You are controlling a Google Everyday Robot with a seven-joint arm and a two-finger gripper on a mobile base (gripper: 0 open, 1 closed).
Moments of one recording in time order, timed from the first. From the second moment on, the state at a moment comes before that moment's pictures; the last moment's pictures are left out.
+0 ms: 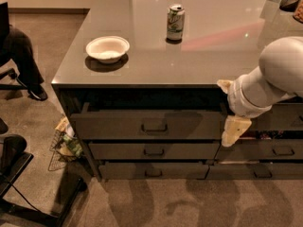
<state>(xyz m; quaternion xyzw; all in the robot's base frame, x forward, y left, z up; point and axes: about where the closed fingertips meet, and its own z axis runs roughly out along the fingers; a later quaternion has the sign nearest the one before) 0.524 -0.220 0.801 -0.67 0.71 -0.08 0.21</state>
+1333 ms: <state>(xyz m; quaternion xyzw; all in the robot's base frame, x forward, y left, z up) 0.544 -0.191 0.681 -0.71 0.69 -0.04 0.14</state>
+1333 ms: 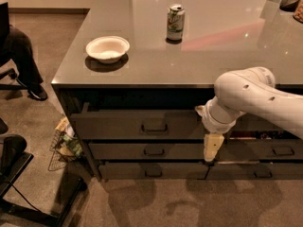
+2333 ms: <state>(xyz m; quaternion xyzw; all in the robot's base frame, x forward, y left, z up) 0.568 -0.206 0.630 -0.69 0.72 -0.01 0.09</state>
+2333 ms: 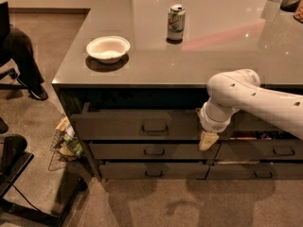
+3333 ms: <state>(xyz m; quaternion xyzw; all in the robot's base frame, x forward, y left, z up) 0.559 -0.211 0.638 -0.69 0.72 -0.02 0.07</state>
